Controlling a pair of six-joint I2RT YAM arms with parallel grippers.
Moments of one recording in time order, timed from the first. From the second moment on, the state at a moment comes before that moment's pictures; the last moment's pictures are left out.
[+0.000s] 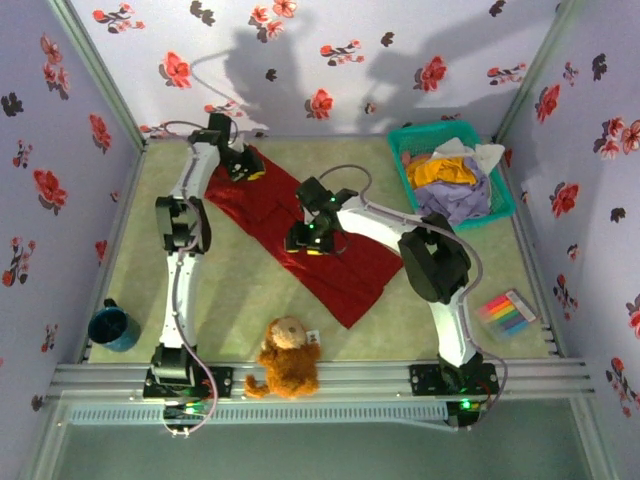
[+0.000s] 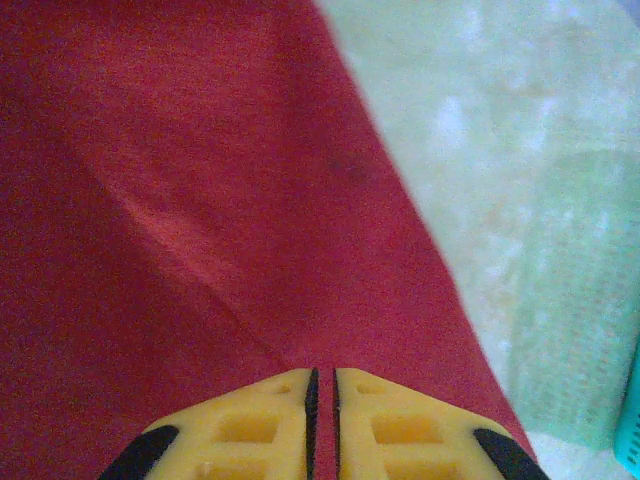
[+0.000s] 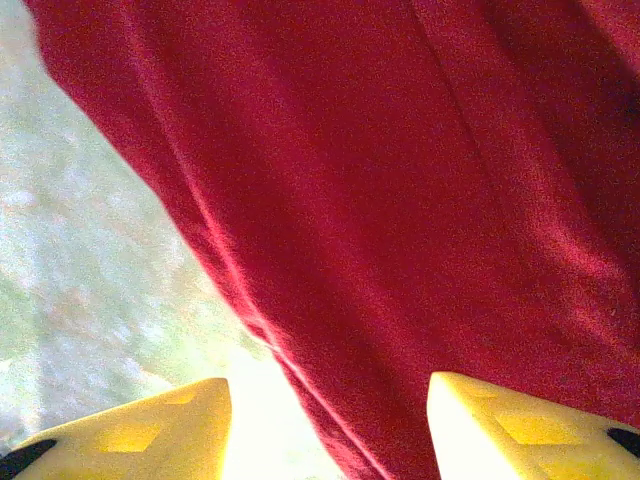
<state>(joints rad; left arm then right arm) -0.12 2.67 2.55 -1.02 0.54 -0.44 0.75 2.08 1.60 -0.70 -0.32 0.68</state>
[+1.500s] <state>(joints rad) -0.11 2.50 2.07 -0.62 0.57 -0.64 0.85 2.01 1.46 -0.77 -0.21 0.68</state>
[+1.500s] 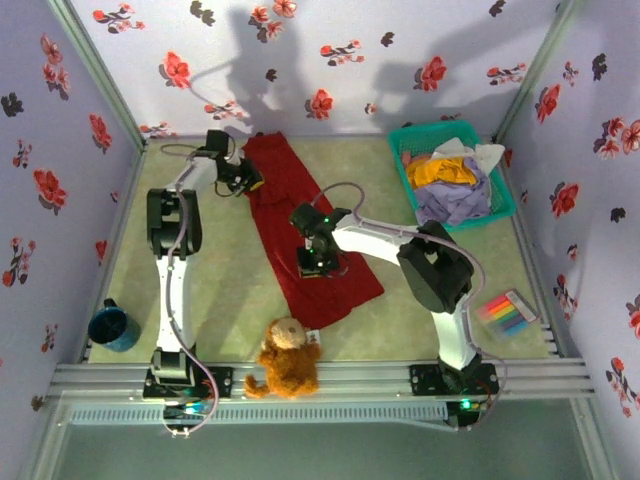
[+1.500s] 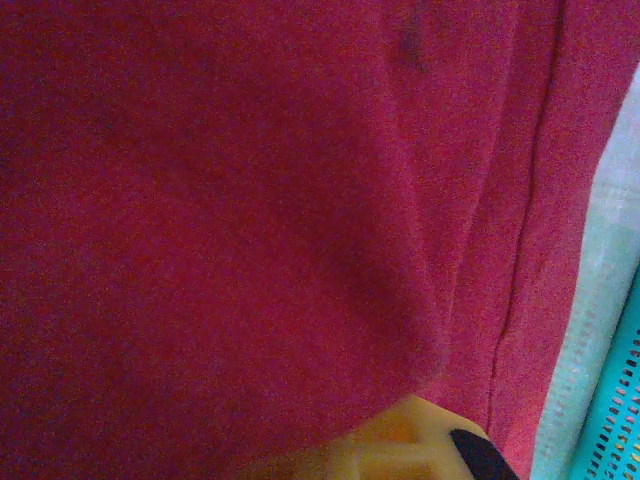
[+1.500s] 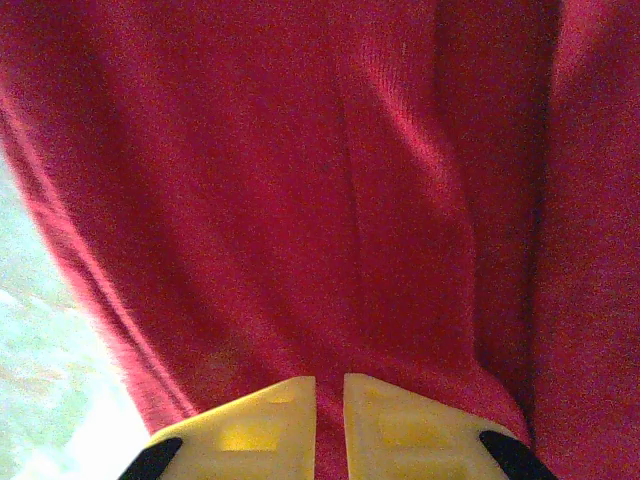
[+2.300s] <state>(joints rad) -0.02 1.96 1.67 -0.56 0.56 -0.64 0.61 2.76 2.61 -0.58 -0.25 0.71</state>
